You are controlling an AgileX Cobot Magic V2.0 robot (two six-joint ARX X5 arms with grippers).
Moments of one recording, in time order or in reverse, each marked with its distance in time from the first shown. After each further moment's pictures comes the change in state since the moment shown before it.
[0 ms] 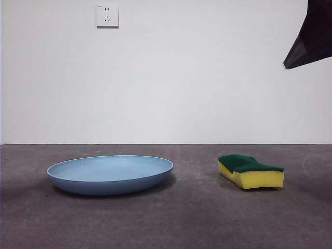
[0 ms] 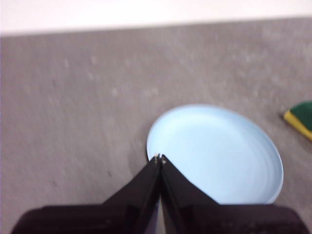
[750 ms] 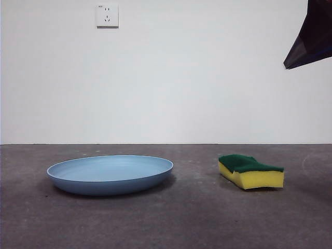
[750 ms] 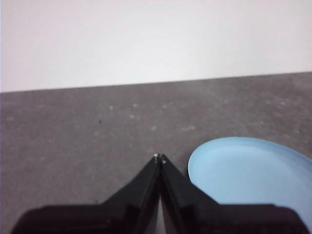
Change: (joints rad) left arm 0.162 -0.367 -0.326 0.200 0.039 0.053; right arm 0.000 0.000 0.000 0.000 0.000 0.000
